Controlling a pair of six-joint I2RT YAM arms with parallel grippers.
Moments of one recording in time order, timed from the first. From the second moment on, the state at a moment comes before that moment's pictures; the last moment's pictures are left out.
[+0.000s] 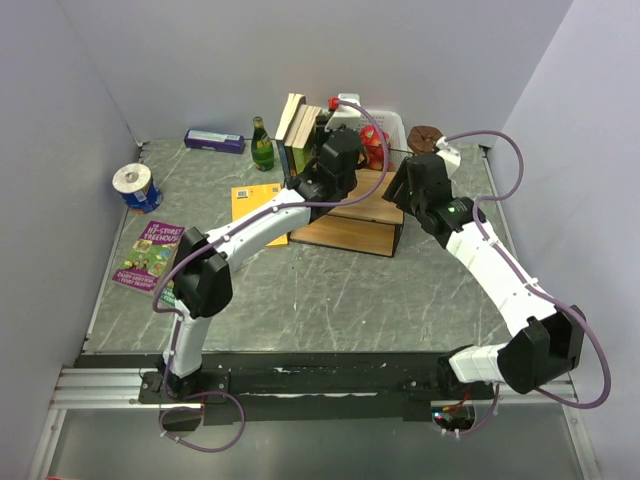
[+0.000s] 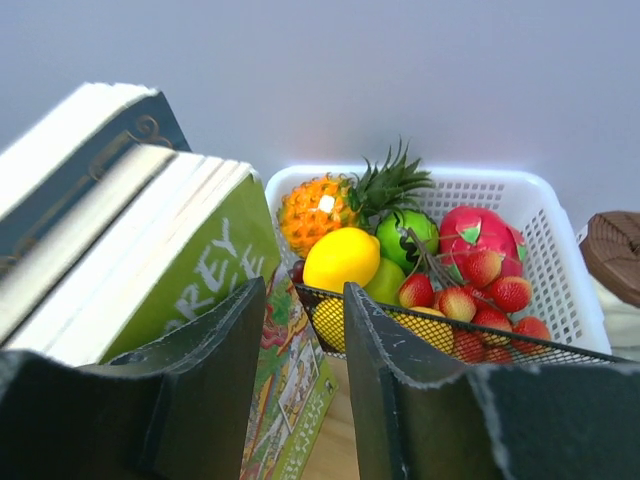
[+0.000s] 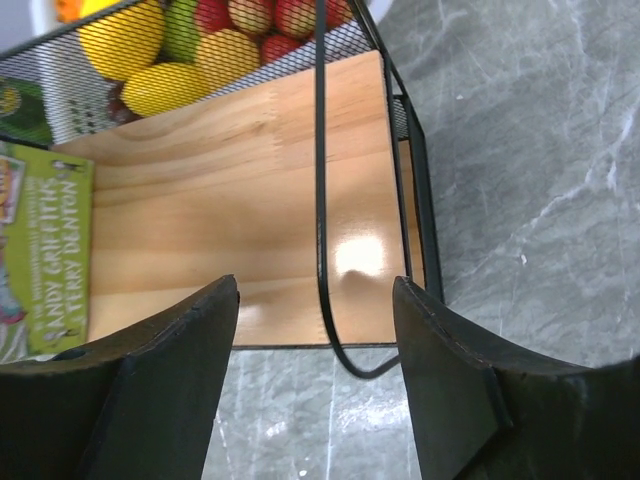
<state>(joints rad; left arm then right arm) -0.83 2.05 1.95 0.12 -0.93 0.03 0.38 1.33 1.24 -0.52 0.36 0.69</state>
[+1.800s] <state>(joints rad) -0.95 1.96 1.95 0.25 -1.00 0.24 0.38 1.12 1.21 -0.52 0.24 0.67</state>
